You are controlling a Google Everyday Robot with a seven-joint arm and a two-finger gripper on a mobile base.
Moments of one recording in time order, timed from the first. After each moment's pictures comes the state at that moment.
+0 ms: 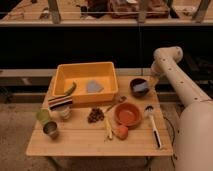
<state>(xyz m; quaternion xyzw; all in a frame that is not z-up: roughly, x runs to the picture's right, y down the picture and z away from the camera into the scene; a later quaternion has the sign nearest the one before) 0.319 -0.076 0.913 -0.15 0.03 0.14 0.98</state>
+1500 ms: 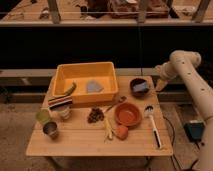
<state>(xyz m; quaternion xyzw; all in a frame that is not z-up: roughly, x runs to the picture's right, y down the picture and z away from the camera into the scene) 0.344 -0.051 0.862 -0.12 -0.09 0.06 0.99</state>
